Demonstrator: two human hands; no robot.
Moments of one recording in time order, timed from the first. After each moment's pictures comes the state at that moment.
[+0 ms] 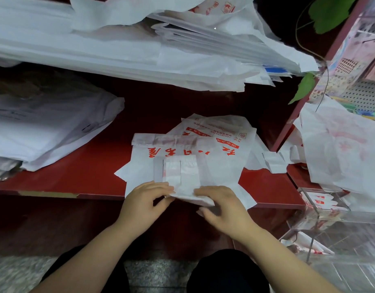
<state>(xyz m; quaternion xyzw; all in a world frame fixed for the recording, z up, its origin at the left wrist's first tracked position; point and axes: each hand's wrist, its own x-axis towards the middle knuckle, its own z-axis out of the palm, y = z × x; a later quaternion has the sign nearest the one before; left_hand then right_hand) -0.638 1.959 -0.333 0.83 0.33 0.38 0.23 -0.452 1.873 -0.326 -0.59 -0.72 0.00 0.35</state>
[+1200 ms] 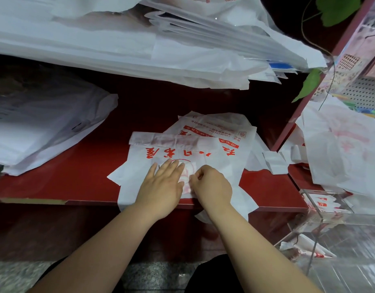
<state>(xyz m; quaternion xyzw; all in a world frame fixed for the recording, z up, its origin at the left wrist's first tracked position) -0.588 1.980 -0.309 0.92 0.39 0.07 0.07 -0.477 1.935 -0.301 -0.86 -0.45 0.08 0.23</state>
